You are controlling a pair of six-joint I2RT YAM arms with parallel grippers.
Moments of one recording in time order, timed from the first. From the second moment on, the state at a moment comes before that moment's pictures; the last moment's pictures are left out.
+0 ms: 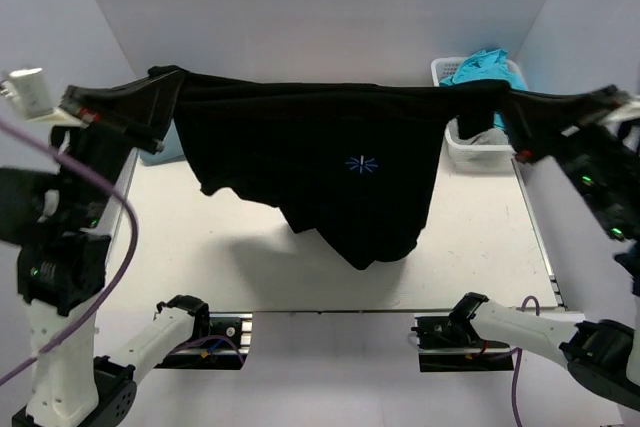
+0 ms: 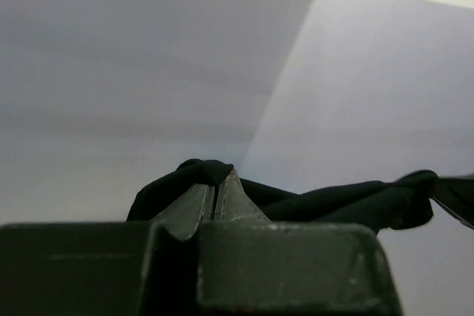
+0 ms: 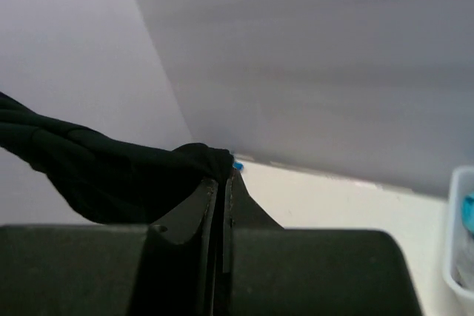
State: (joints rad) left arm -0.30 0.87 1.66 -0.29 0.14 -0.51; right arm 0.79 0.97 1.98 -0.76 0.28 0.20
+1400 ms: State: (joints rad) left arm -0.22 2.05 1.74 -0.41 -0.16 -0.49; right arm 0.43 2.17 2.06 -0.33 0.38 -0.04
